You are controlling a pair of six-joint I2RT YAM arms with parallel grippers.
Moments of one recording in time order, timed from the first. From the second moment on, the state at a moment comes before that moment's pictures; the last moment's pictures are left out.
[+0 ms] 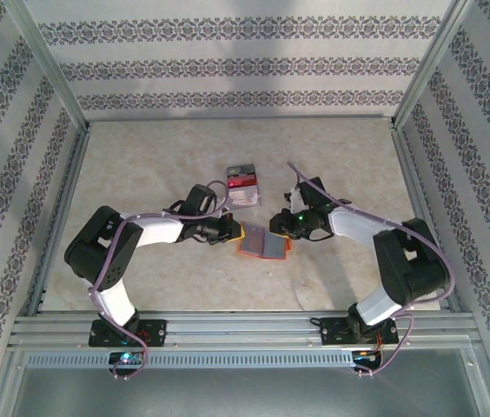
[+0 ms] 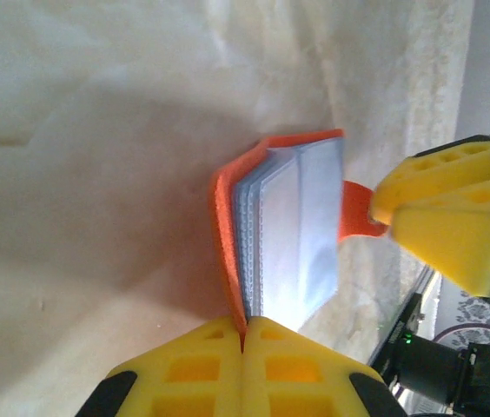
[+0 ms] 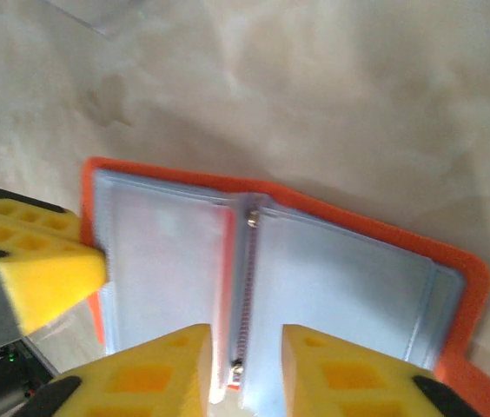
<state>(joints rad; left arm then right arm) -0.52 1.74 0.80 0.09 0.66 -0.79 0.39 1.55 0.81 -0.32 -0.56 0.57</state>
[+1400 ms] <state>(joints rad) -0.52 1.68 0.75 0.14 0.61 -0.85 0.64 1.65 0.85 -0.22 -0.39 0.66</state>
